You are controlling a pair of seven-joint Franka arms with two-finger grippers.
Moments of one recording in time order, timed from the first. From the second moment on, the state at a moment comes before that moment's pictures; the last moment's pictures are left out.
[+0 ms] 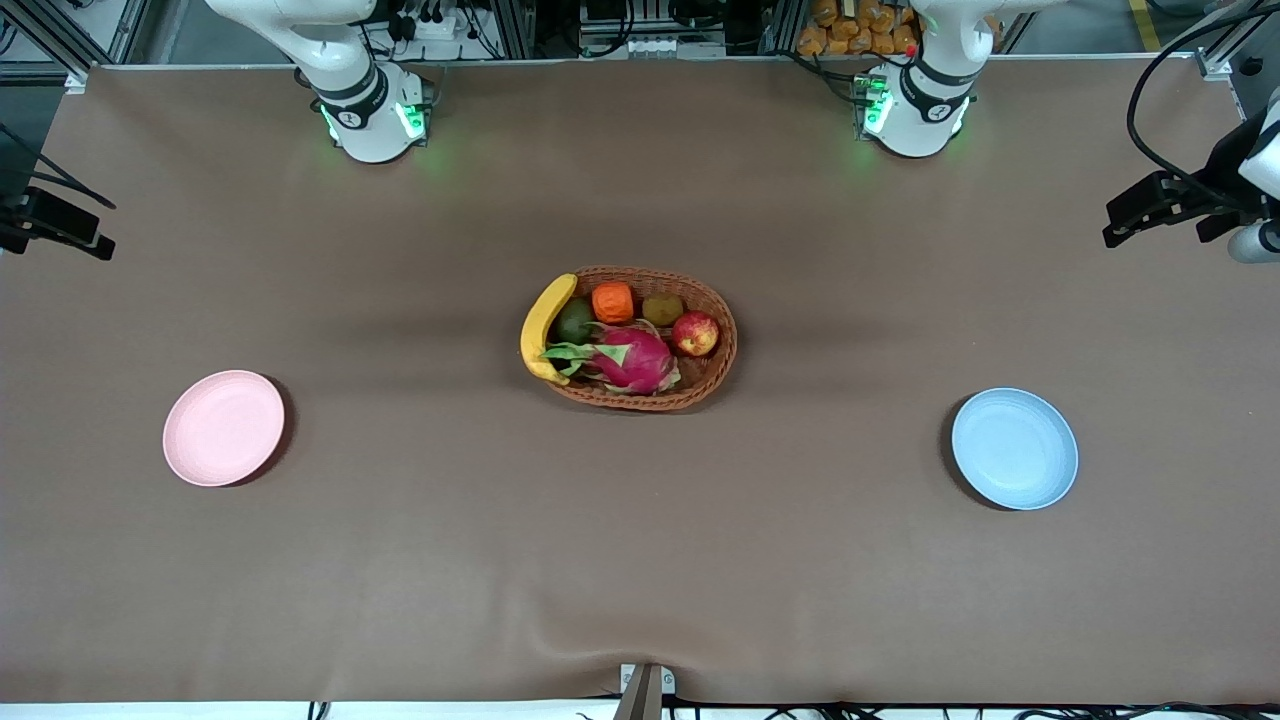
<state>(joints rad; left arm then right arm) 0.06 -0.04 -0.09 -1.57 0.02 1.49 -0.08 -0.03 0.01 -0.08 -1.48 0.02 1.43 -0.01</state>
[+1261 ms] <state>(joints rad) -0.15 0.20 -0.21 -1.59 -0.08 1.68 -0.60 -0.06 0.02 -0.08 -1.48 -0.01 1.42 -0.01</state>
